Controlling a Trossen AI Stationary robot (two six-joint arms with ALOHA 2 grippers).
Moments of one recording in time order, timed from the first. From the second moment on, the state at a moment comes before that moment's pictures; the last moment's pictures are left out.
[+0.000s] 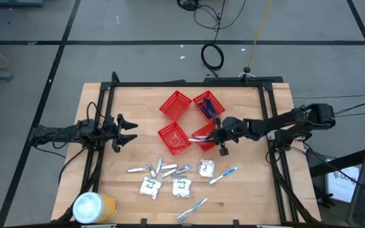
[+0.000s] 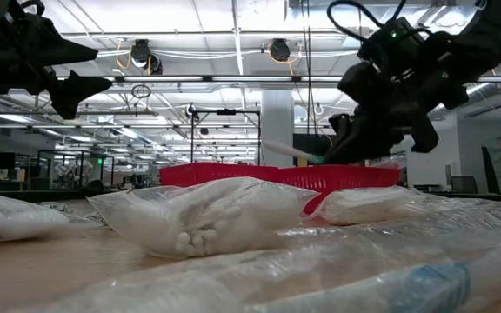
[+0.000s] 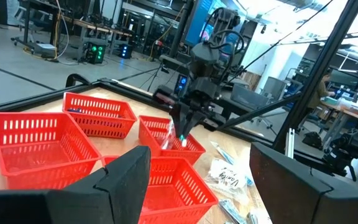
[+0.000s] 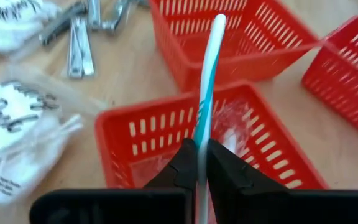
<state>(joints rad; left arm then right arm) -0.03 0.02 0.02 0.06 -0.11 -0.32 -0.10 1.43 0.45 0.41 -0.16 -0.31</state>
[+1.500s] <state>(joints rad) -0.03 0.02 0.02 0.06 -0.11 -0.32 0.63 1.25 0.45 0.20 0.25 0.08</state>
